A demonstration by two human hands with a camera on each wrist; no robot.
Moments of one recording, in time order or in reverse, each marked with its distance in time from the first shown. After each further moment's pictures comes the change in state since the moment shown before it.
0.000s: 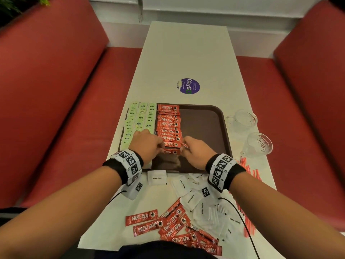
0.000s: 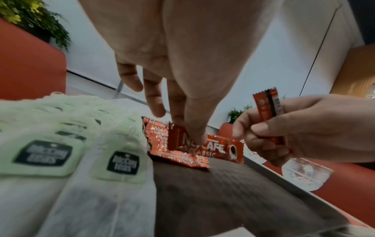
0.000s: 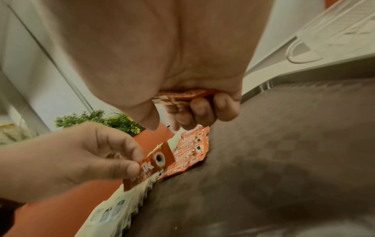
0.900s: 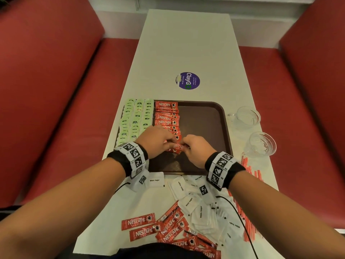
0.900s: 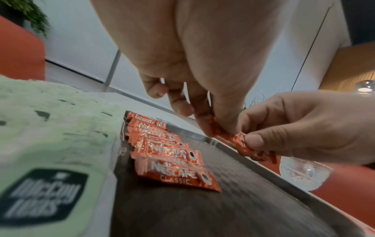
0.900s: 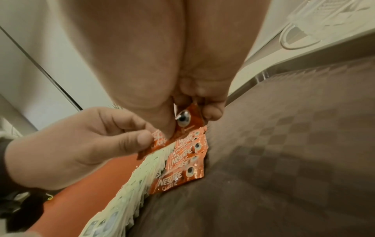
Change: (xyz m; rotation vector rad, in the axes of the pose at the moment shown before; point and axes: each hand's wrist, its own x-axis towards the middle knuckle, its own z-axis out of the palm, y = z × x) left_hand 0.037 0.011 0.000 -0.189 -0.024 0.239; right_hand 0.020 0.013 -0.003 -0.117 0.010 -0.064
